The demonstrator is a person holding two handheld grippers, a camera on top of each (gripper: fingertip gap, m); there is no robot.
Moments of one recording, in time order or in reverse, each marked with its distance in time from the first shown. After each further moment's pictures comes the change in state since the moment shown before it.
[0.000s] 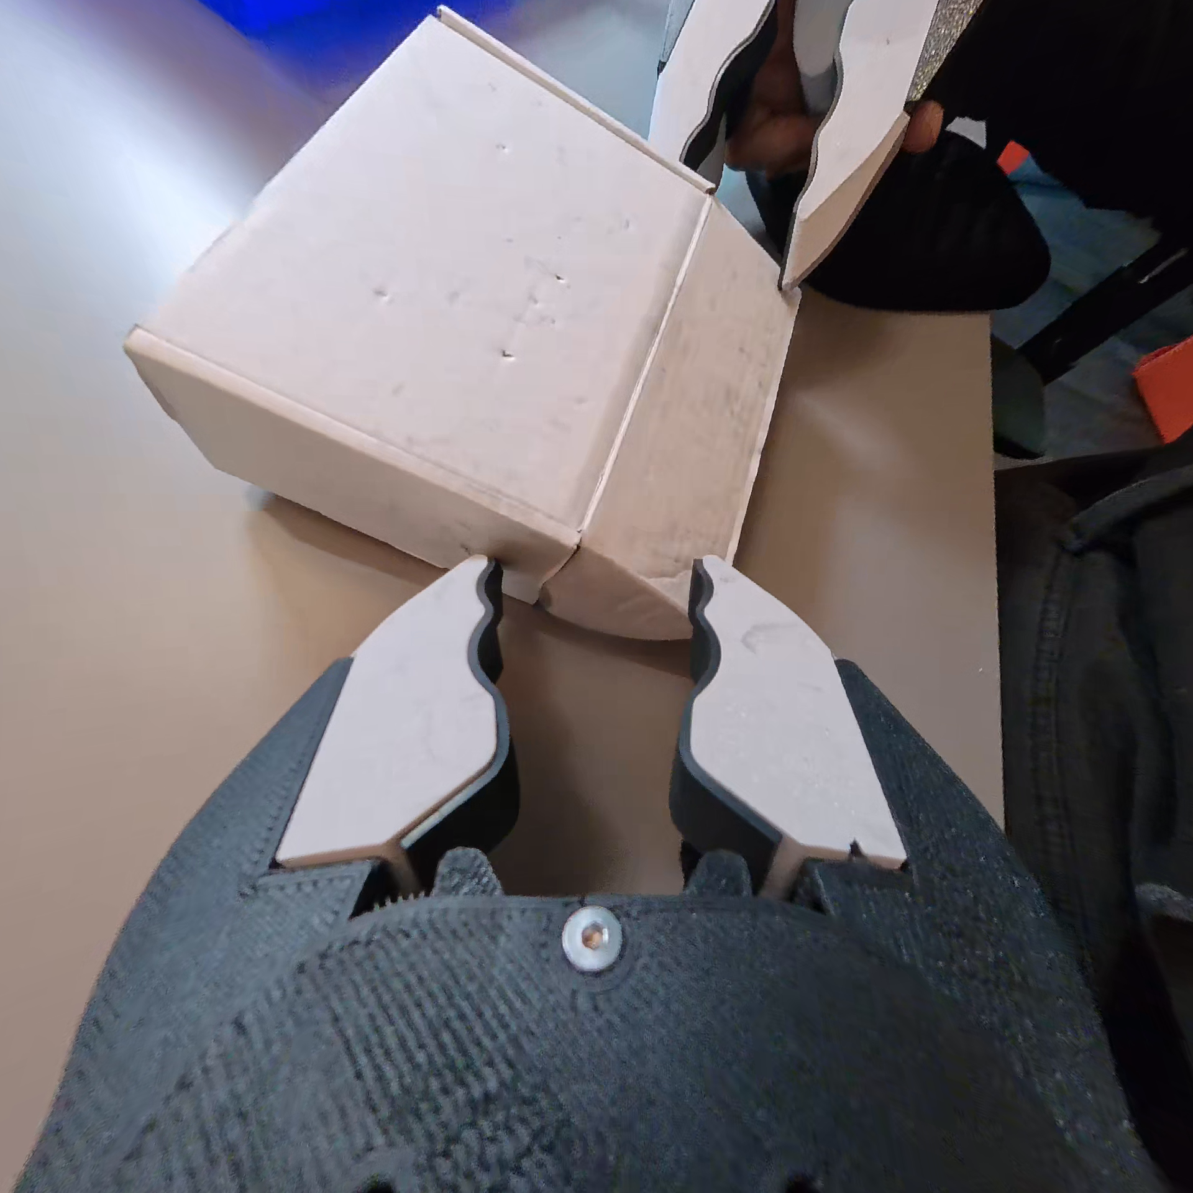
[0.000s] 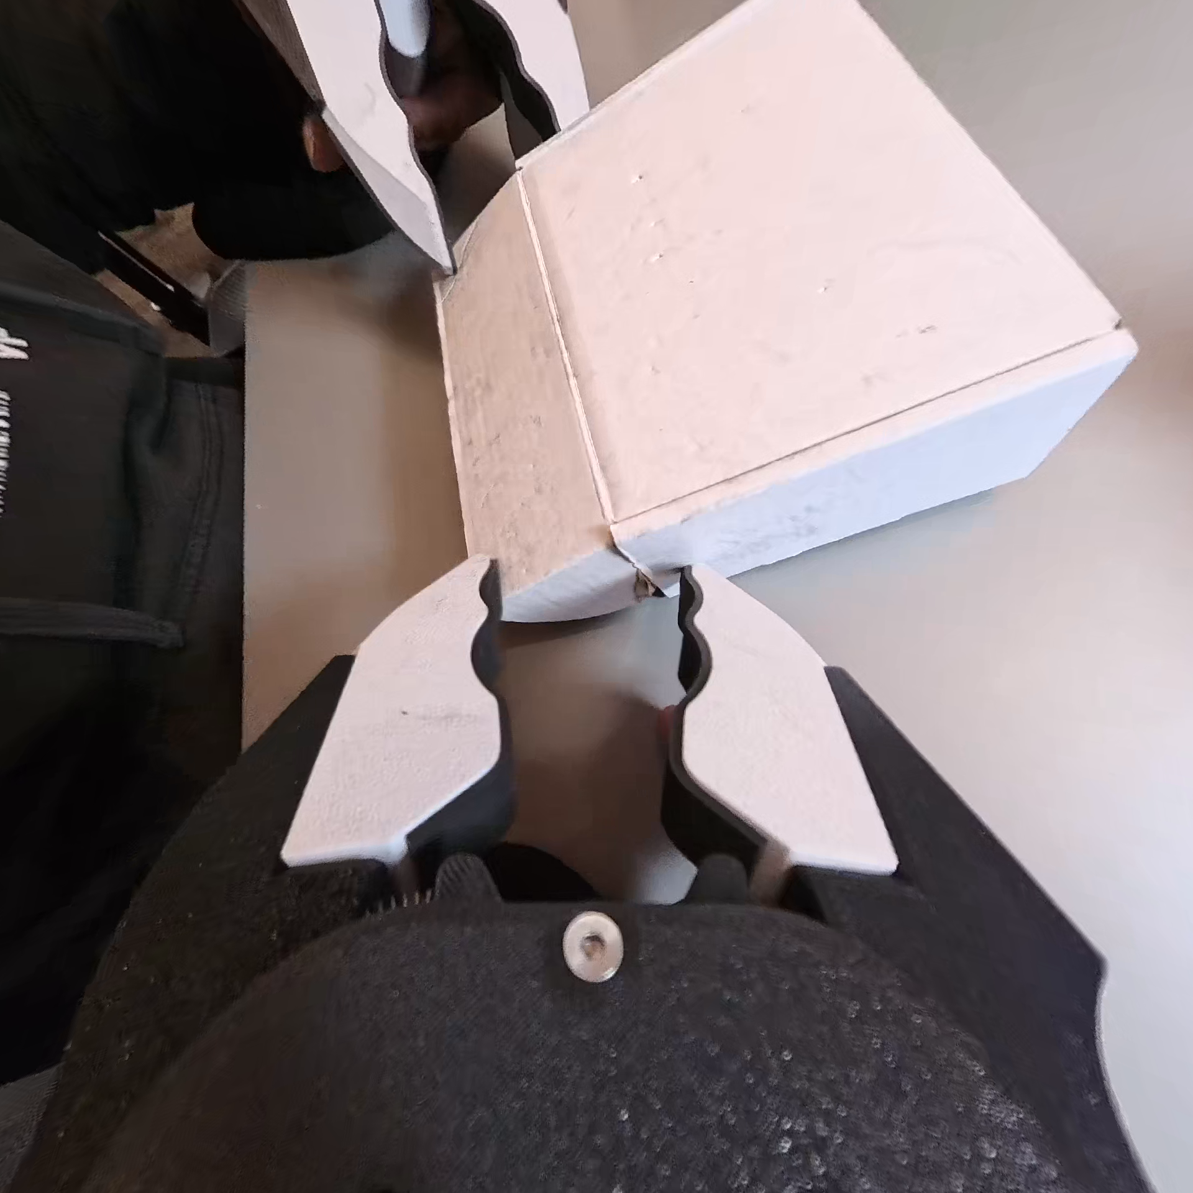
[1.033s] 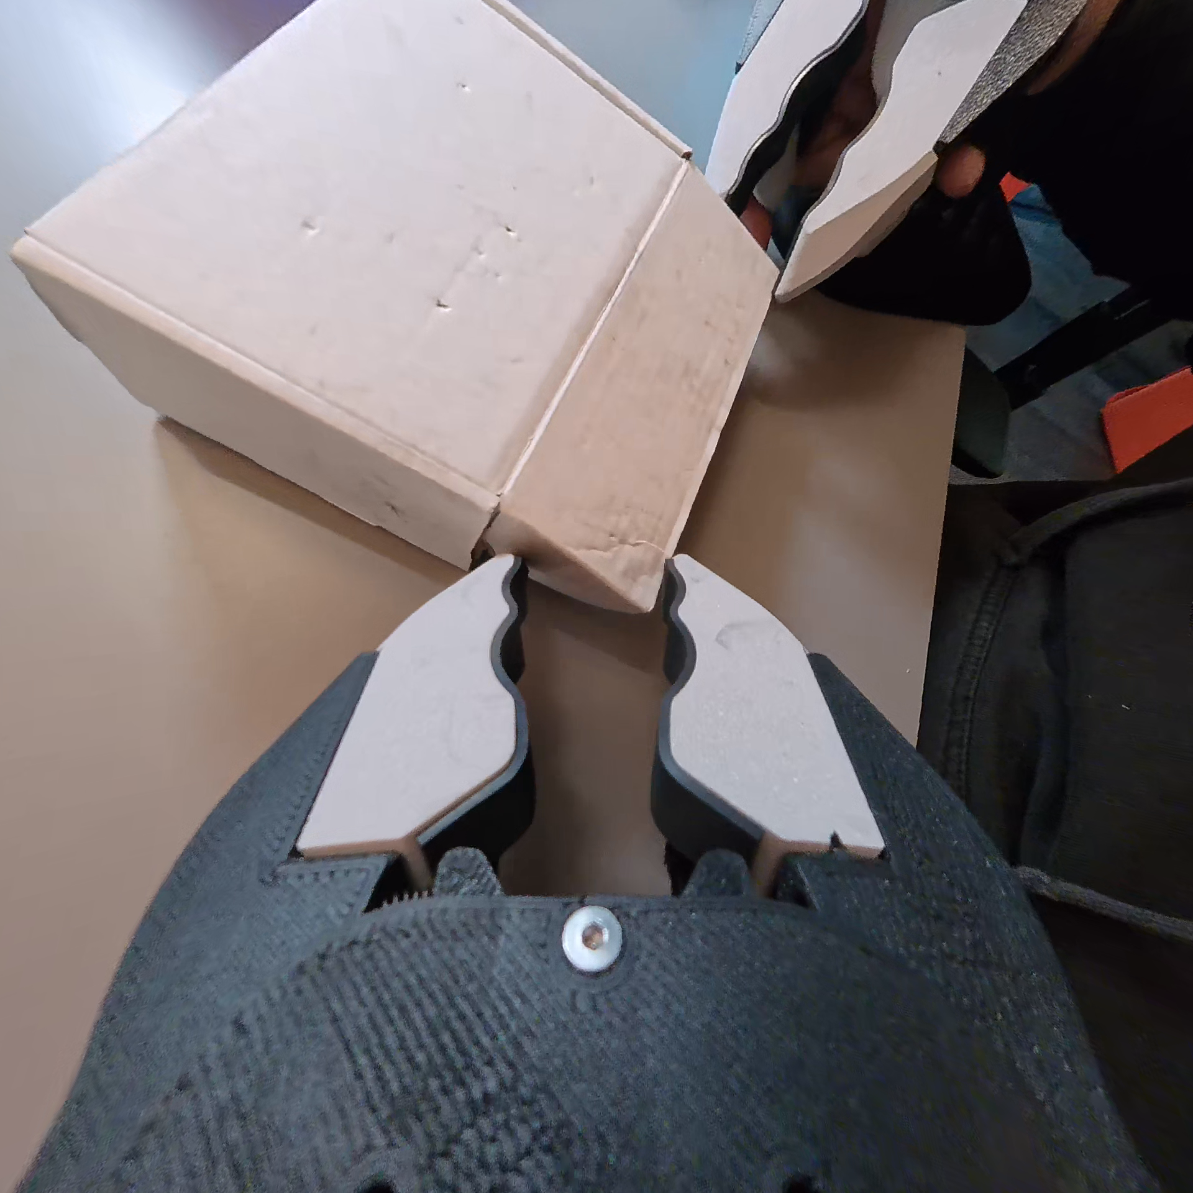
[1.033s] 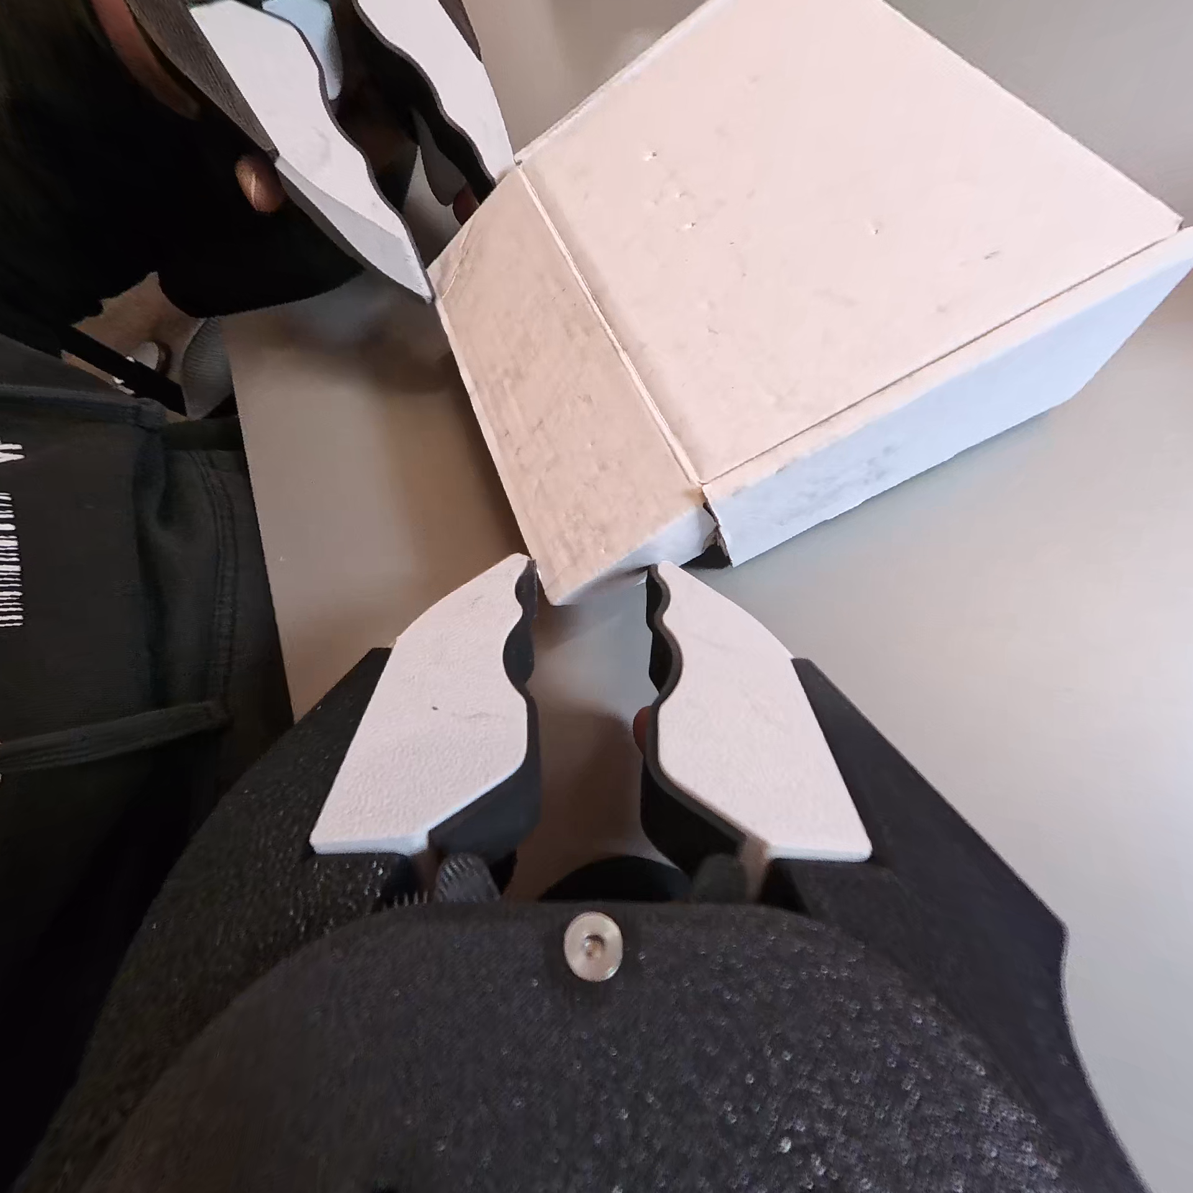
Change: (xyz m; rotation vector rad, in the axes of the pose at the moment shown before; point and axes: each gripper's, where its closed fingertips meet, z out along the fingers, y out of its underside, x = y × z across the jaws) left arm 0.016 0.008 -0.005 -0.047 -0.010 -0.109; right arm -0.020 0.001 0.004 0.017 0.102 0.120
